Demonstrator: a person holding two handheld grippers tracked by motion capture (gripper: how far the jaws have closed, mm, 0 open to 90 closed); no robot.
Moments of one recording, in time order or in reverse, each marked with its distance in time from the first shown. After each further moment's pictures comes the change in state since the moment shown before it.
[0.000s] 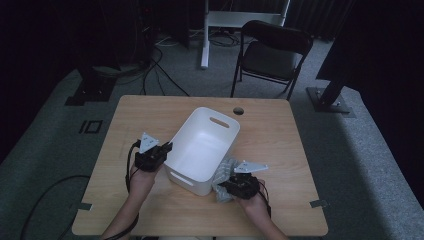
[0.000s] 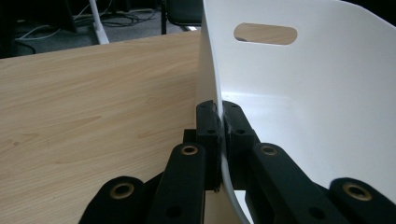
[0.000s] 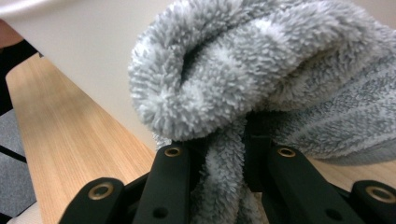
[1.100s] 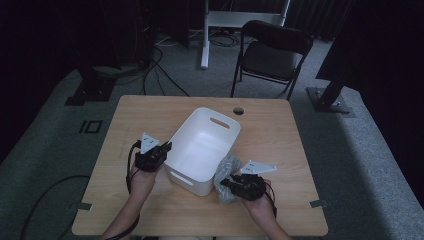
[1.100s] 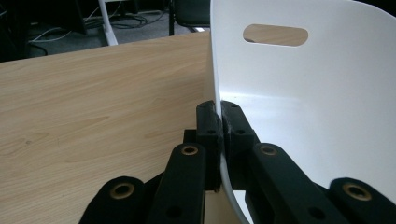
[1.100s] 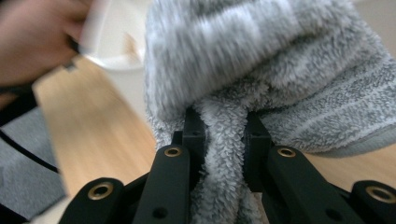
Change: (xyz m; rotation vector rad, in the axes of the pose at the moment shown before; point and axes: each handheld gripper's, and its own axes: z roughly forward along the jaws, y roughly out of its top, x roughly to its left) left arm -0.002 0.000 0.000 -0.003 0.037 0.004; right arm 0.013 0.012 -0.031 -0.065 0.022 -0.033
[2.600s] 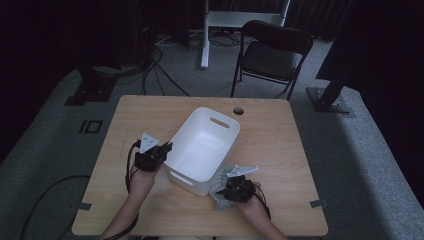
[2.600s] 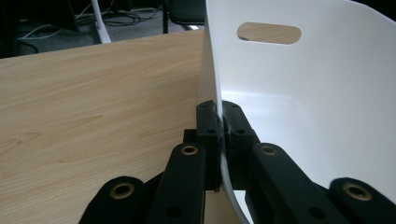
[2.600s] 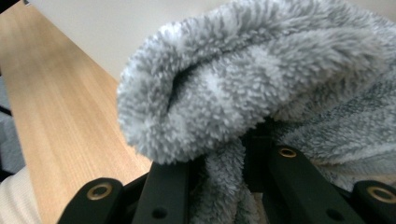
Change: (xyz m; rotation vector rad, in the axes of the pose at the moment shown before) left arm 0.002 0.000 0.000 0.007 -0.026 0.001; right arm -0.014 -0.028 0.047 0.221 0.017 0.008
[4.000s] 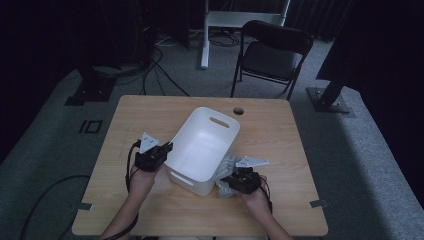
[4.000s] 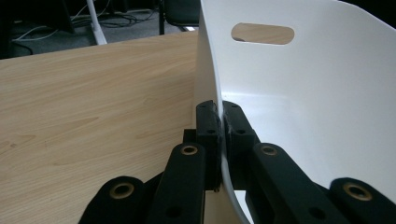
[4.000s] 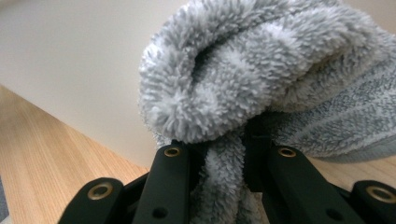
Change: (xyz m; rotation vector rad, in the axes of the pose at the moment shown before) left arm 0.000 0.000 0.000 -0.005 -0.018 0.003; right arm -0.014 0.015 -0.017 -0.133 -0.075 0.053
